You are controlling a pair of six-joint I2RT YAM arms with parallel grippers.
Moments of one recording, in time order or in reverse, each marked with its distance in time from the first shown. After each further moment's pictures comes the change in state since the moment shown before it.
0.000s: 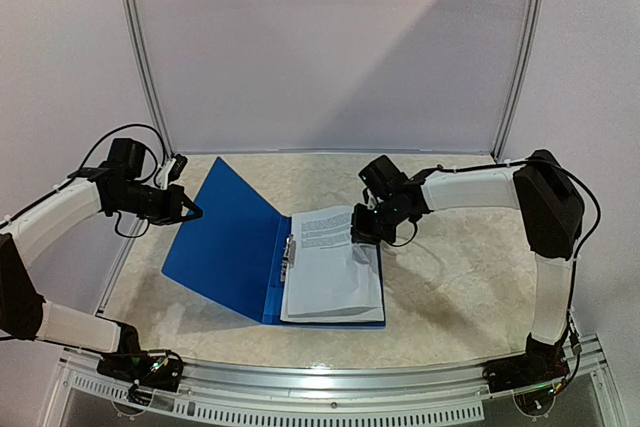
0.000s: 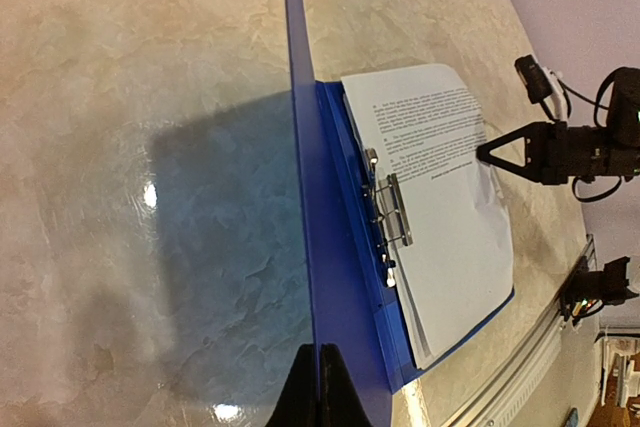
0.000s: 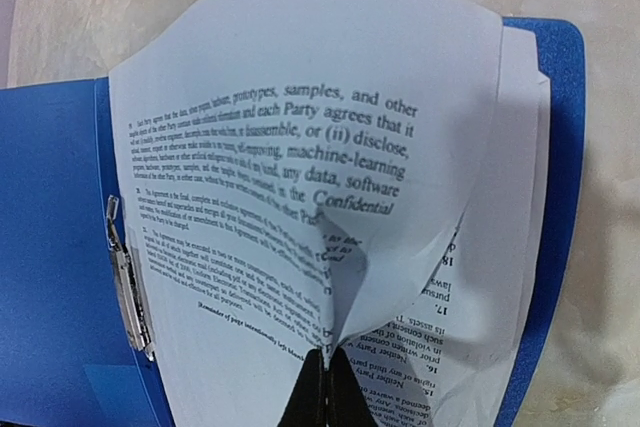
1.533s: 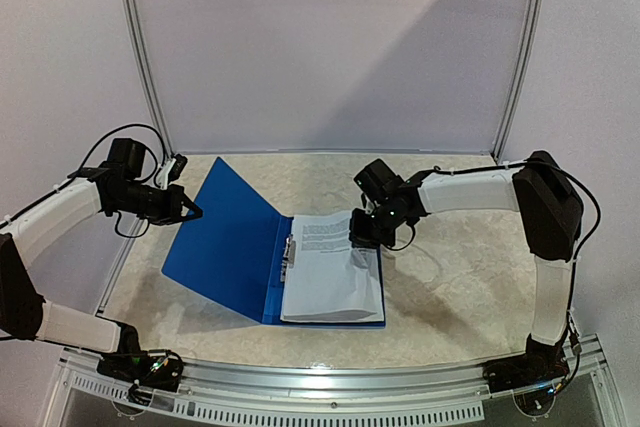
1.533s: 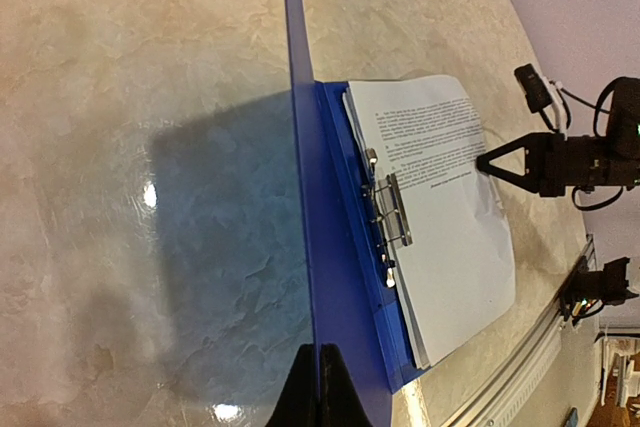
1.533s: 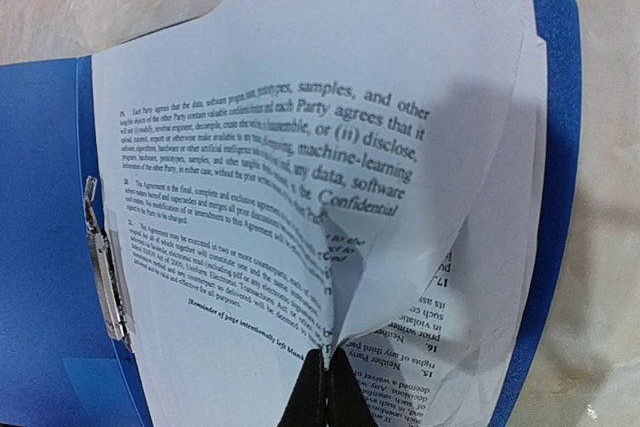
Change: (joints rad) left arm 0.000 0.000 0.000 0.000 0.000 0.000; right arm 0.030 0.000 0.004 -0.042 0.042 0.002
